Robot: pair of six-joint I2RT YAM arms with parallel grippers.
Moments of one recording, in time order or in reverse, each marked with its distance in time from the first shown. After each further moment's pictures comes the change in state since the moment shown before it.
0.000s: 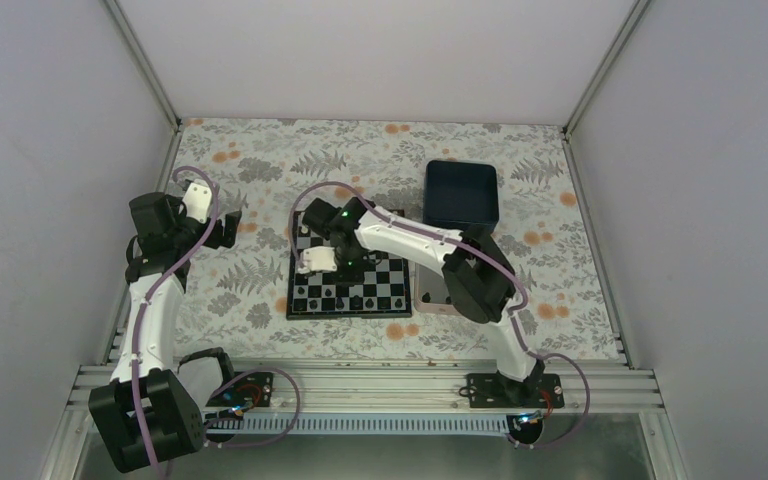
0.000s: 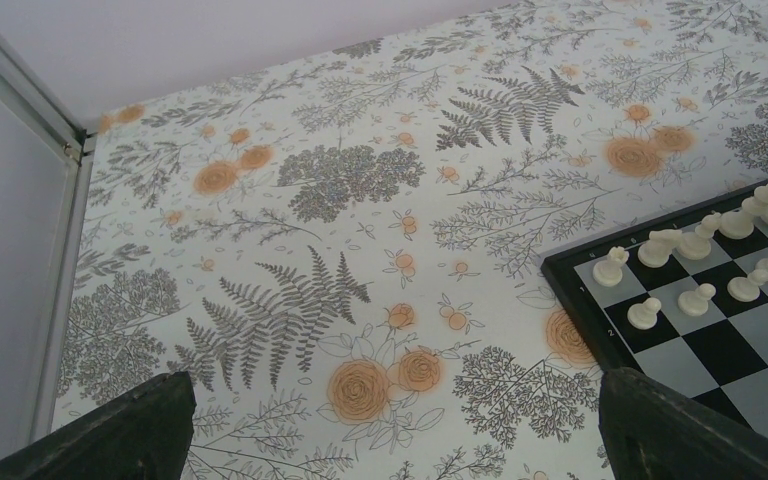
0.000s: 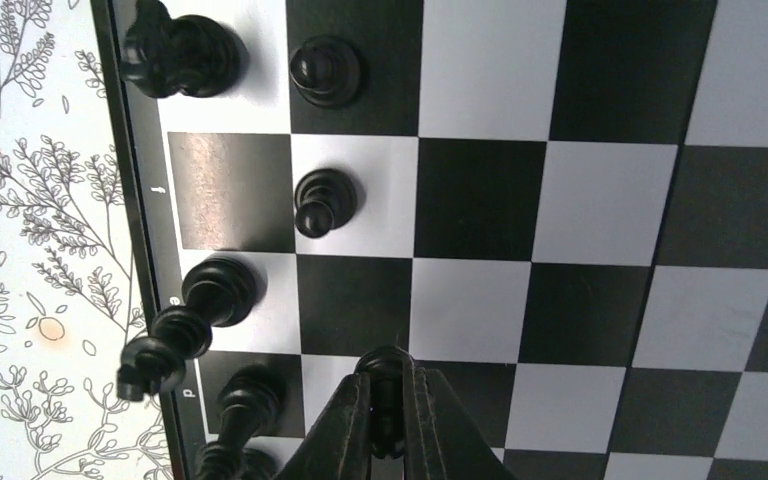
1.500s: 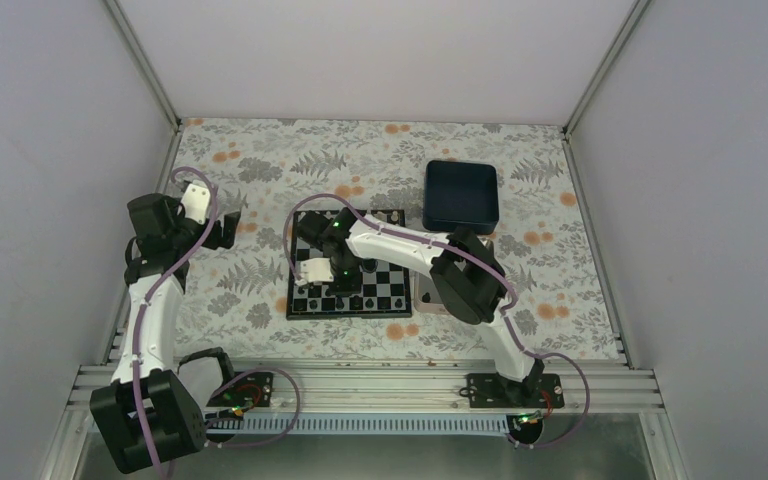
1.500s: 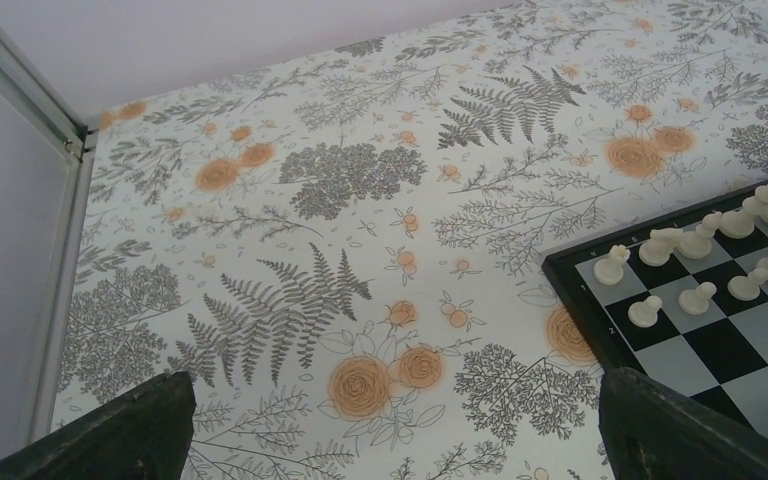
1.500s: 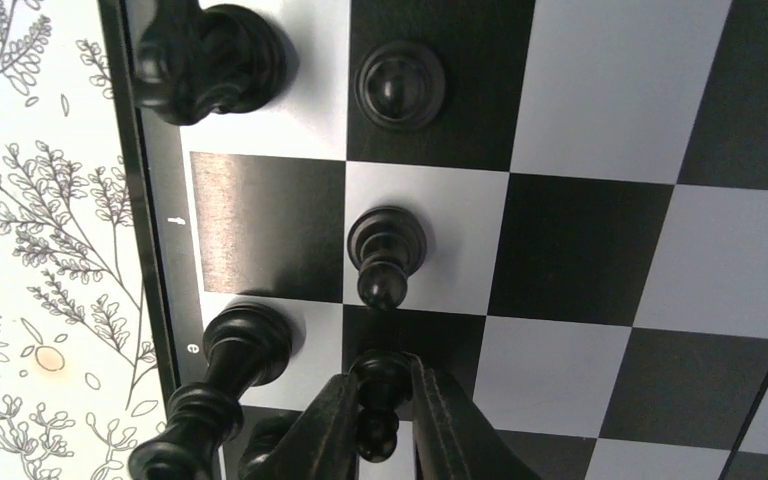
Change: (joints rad) left arm 0.013 -0.004 -0.006 -0.001 0.011 0.000; right arm 0.039 0.054 -0.005 0.005 0.002 -0.002
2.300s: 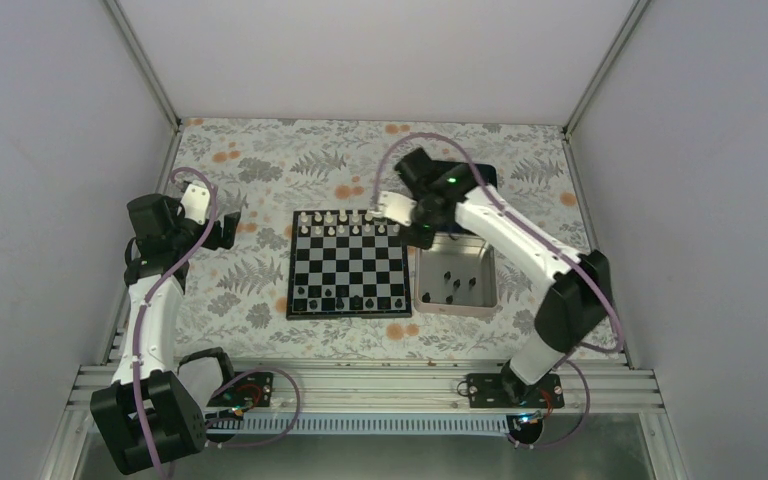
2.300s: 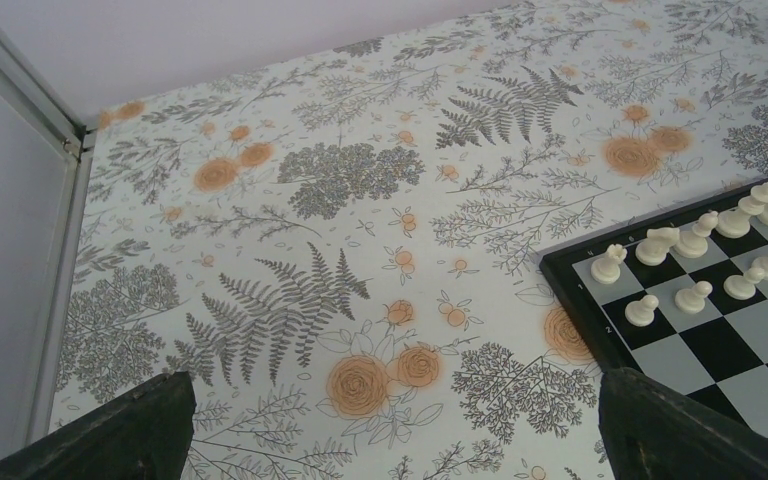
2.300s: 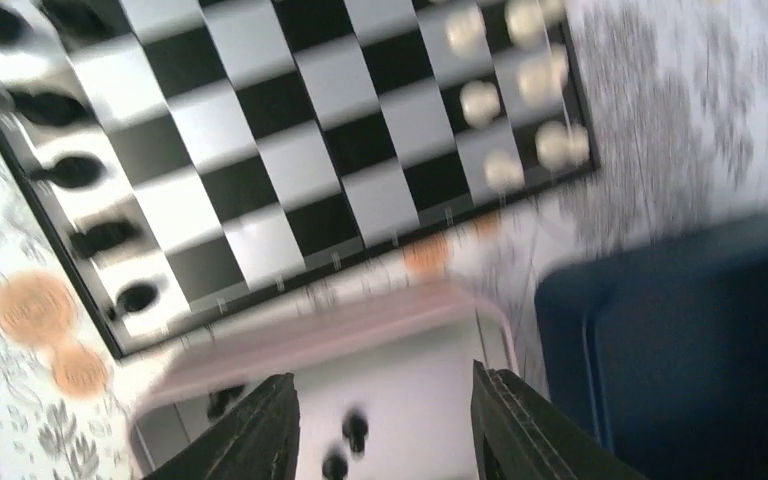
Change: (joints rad) left arm 0.003 -0.005 0.000 -0.006 0.005 0.000; right arm -0.309 -0.494 -0.203 0.002 0.068 0.023
